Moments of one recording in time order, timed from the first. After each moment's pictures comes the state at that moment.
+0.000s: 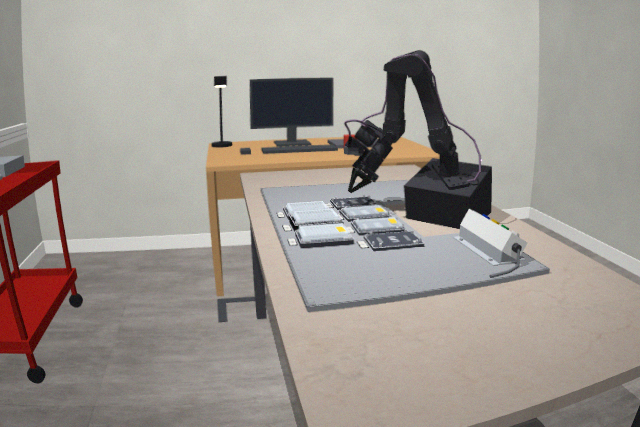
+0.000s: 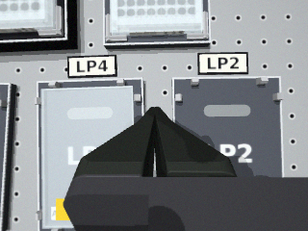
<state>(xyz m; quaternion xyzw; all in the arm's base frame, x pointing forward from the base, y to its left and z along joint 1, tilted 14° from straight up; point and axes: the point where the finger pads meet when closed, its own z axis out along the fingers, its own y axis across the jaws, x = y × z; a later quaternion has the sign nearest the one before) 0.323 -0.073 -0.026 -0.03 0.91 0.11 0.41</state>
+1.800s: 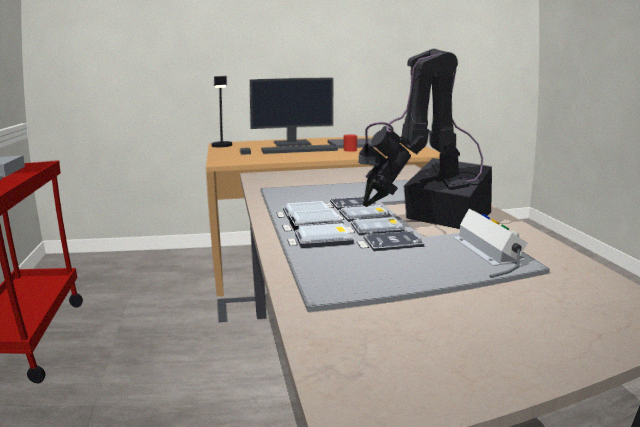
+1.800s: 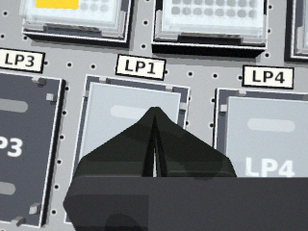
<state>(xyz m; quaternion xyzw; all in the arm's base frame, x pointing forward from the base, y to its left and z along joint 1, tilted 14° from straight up) 0.297 0.093 0.003 -0.08 0.90 0.13 0.41</state>
